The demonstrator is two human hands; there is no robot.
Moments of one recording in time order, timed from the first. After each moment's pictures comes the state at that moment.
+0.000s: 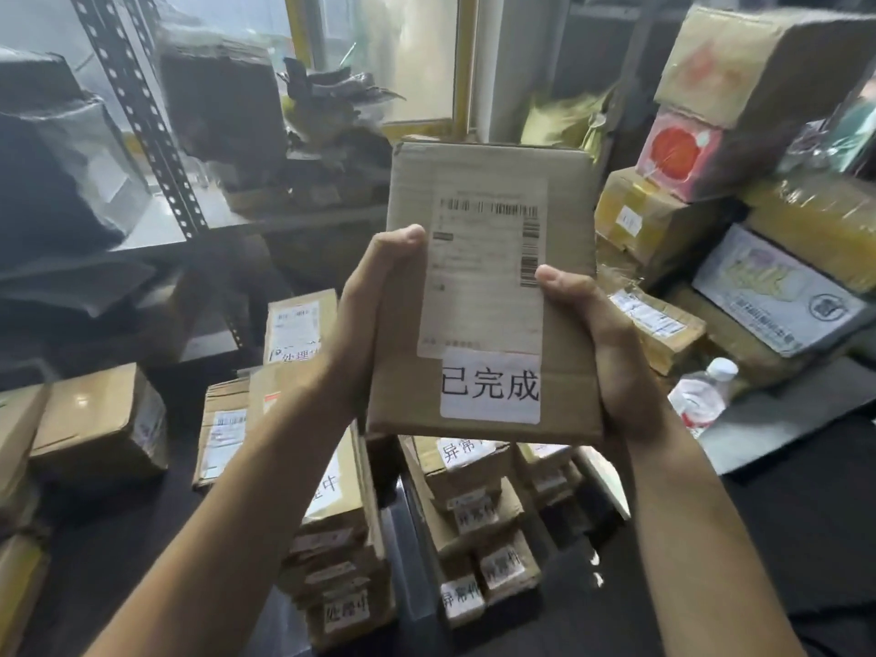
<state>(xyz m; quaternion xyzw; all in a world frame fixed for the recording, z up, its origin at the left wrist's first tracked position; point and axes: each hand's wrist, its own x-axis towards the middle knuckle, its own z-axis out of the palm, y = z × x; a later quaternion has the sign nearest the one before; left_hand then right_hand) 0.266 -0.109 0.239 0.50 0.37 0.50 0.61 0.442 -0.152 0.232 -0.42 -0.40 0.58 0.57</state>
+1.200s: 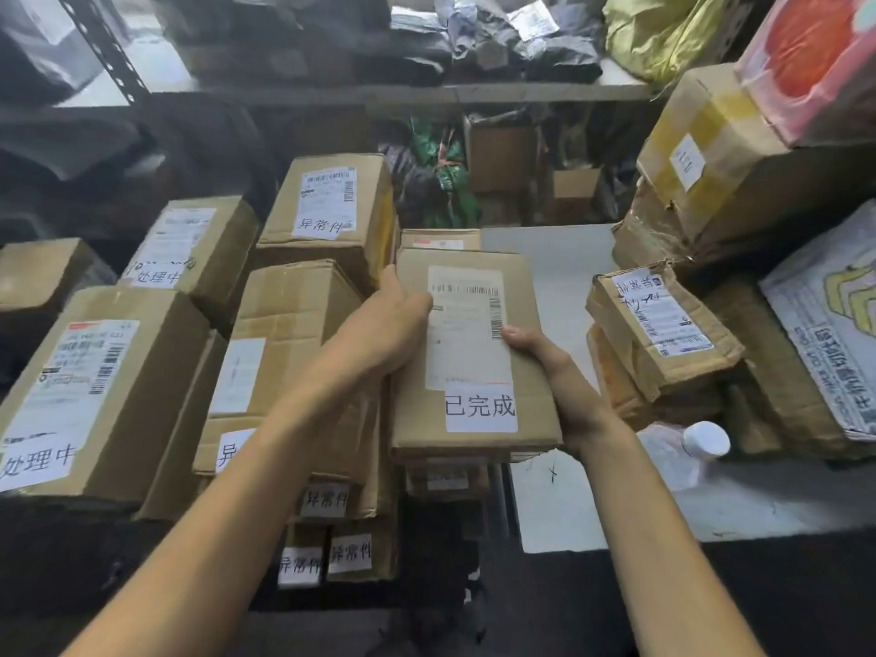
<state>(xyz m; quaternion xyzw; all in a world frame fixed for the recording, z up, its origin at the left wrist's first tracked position) 0.459 0.024 0.129 0.49 0.73 0.22 0.41 0.656 0.020 0.076 -0.45 -0.34 0.77 0.30</state>
